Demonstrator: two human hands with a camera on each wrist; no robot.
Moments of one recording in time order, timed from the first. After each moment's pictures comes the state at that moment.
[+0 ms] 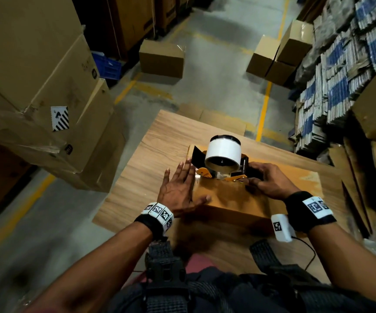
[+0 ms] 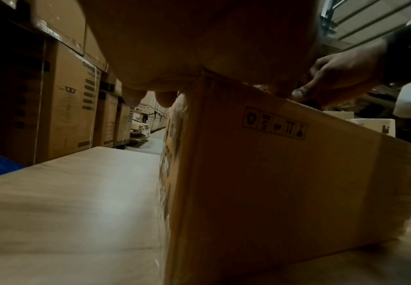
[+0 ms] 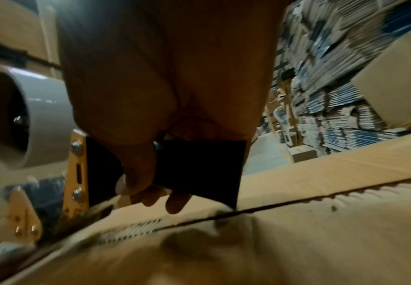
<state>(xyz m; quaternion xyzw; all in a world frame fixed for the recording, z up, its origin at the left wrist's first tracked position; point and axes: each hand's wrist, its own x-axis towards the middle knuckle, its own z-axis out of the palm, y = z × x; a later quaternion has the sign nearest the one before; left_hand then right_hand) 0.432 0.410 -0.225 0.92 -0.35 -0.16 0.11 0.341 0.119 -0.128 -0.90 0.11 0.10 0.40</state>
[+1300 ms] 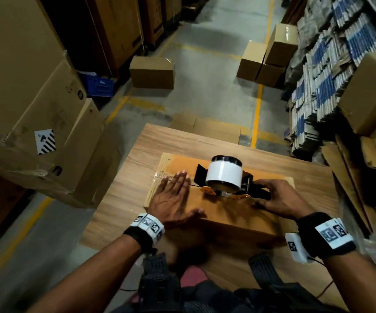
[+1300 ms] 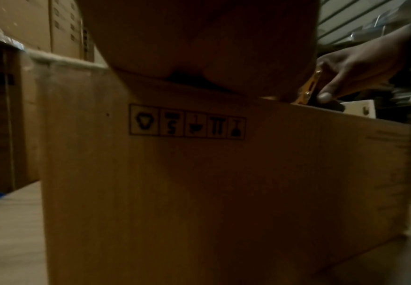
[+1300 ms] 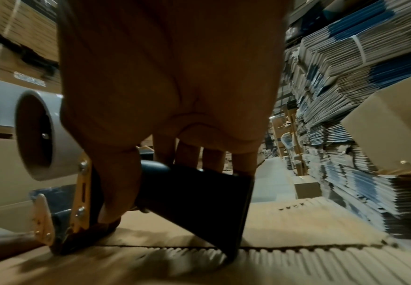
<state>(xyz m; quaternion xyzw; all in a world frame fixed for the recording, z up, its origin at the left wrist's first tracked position) 0.431 0.376 -0.209 0.90 -0.42 -0.13 -0.01 0.289 0.062 -0.136 -0.93 0.15 0.10 0.31</state>
